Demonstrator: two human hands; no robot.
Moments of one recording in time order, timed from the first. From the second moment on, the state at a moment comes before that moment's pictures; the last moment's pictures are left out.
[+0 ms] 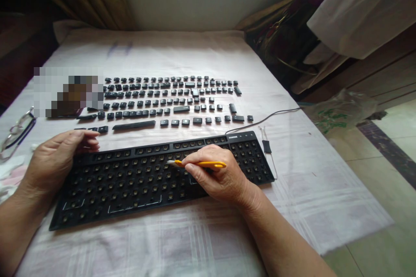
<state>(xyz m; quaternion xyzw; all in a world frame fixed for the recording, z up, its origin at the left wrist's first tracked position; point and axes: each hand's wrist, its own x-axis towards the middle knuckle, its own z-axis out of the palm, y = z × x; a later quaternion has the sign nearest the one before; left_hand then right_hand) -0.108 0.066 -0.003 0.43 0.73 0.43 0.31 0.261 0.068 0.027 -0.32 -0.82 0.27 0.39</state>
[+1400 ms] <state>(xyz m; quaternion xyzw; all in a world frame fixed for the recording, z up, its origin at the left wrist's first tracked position) -0.106 0.065 -0.001 0.42 0.73 0.43 0.32 0.254 0.065 0.023 -0.30 -0.83 0.26 0.40</state>
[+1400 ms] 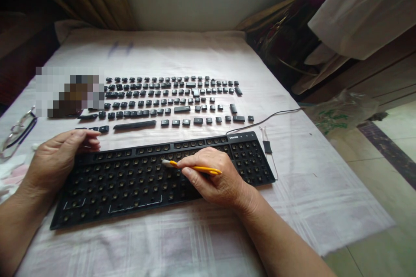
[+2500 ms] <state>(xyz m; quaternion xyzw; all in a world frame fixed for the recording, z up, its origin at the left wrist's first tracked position) -0.091 0.059 0.008 0.40 0.68 0.43 0.44 0.253 0.061 0.024 -0.38 -0.75 0.31 0.44</state>
